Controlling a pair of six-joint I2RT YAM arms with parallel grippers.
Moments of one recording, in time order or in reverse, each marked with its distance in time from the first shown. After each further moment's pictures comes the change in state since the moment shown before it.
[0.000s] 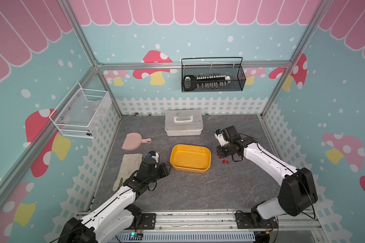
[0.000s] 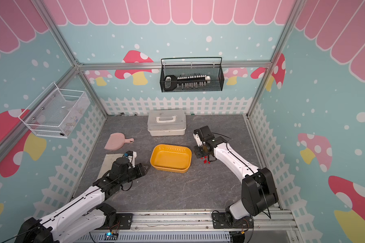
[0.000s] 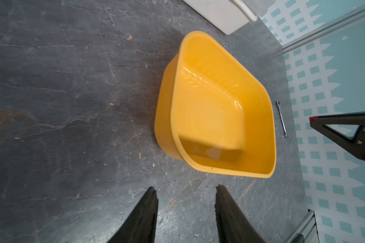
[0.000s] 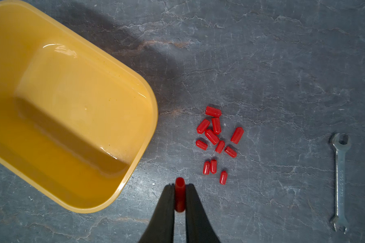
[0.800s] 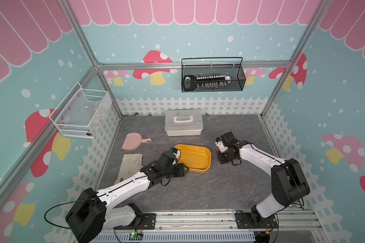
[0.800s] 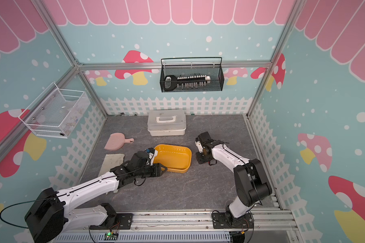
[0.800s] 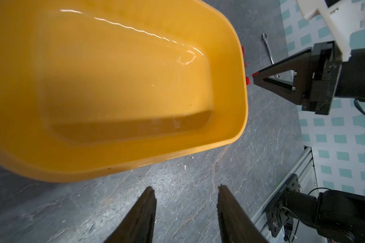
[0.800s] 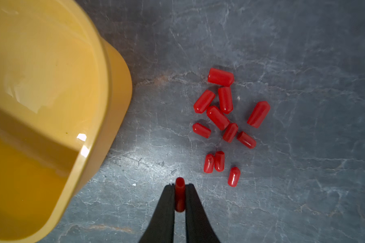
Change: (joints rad) left arm -0.246 0.334 0.258 -0.061 0.058 0.081; right arm -0.038 0.109 -0.116 0.055 -0.035 -0.010
